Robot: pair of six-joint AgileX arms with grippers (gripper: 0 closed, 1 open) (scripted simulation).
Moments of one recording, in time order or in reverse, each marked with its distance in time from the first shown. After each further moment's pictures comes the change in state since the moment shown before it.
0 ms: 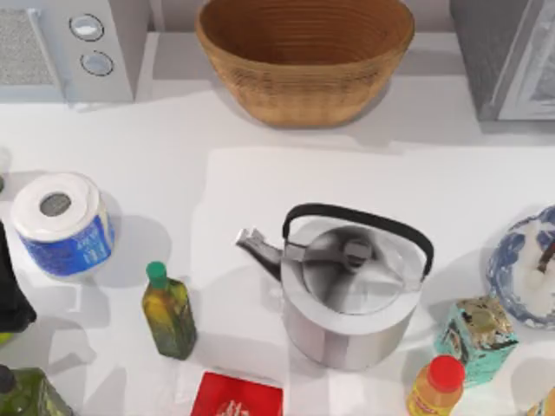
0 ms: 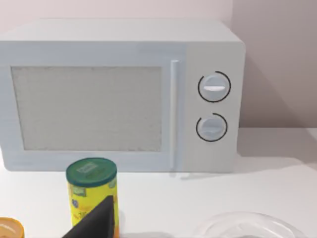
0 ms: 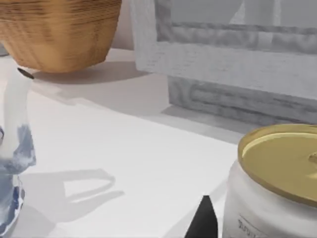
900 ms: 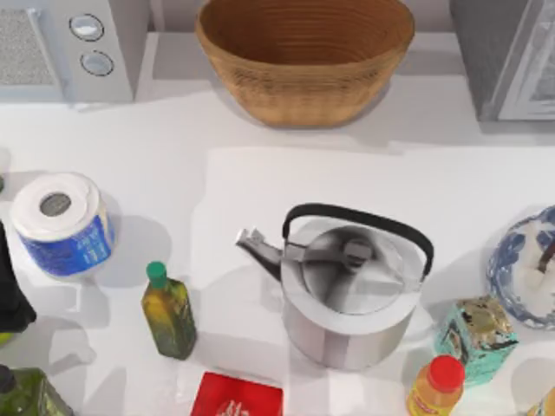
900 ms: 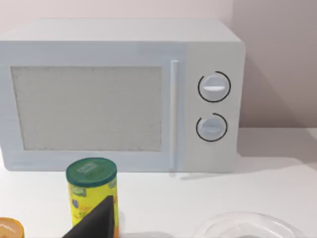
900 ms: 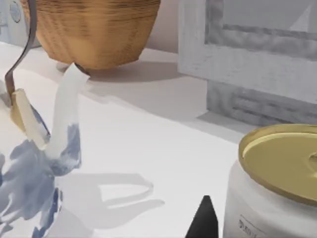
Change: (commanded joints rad) left arm 0.000 0.000 0.000 0.000 0.000 0.000; right arm 0.056 -0.065 -0.047 -0.217 -0.012 -0.259
